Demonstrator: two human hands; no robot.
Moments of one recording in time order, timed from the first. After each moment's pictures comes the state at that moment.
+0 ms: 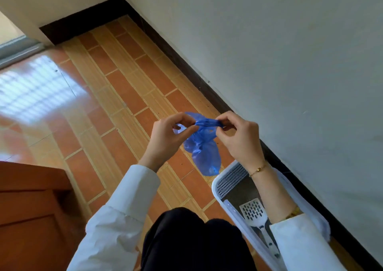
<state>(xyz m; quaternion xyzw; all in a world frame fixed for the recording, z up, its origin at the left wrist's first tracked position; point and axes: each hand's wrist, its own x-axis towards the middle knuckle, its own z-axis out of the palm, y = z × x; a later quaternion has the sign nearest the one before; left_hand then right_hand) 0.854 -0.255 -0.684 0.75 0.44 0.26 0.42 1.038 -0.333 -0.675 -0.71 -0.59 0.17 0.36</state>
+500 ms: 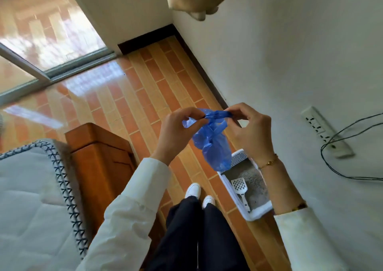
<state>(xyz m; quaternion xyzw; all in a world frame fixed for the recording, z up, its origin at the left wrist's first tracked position) 0.775 -0.339 -0.262 0.69 0.50 0.34 0.39 0.968 -0.381 -0.257 -0.65 -0.62 0.20 0.38</state>
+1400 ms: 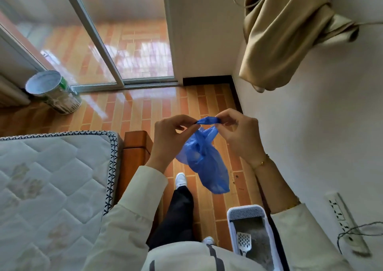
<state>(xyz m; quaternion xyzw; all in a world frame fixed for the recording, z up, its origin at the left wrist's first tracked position) 0.653 -0.343 -0.114 0.62 0.61 0.44 0.23 0.847 -0.299 -0.109 -0.47 -0.75 0.30 0.35</state>
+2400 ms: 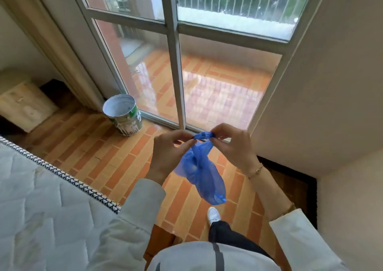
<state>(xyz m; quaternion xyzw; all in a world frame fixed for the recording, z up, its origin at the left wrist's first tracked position) 0.295 0.057 -0.102 0.41 0.75 0.51 0.13 0.433 0.198 -0.094 -0.24 -0.85 0.38 0.28</state>
